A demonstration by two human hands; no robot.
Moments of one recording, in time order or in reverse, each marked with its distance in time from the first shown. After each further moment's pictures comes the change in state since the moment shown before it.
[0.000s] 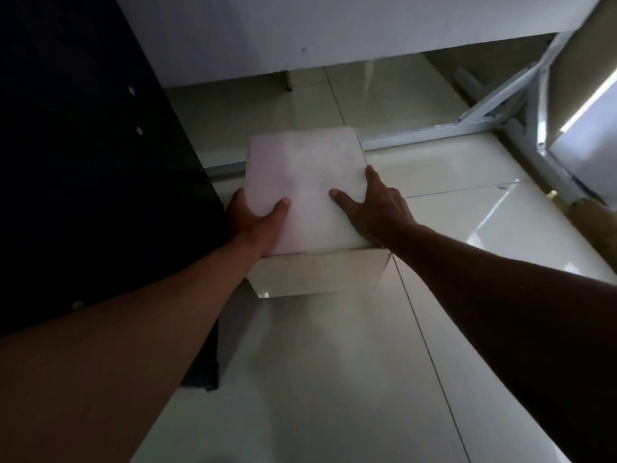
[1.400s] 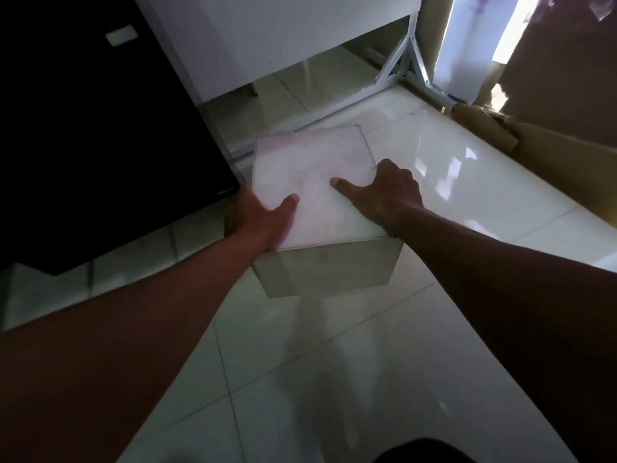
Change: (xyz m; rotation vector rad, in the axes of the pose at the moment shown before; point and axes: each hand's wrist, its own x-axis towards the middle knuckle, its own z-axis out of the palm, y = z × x) left_hand -0.273 0.006 -0.245 0.354 -0.190 0.200; right_hand -0.390 -0.118 -0.073 0.021 0.259 0.332
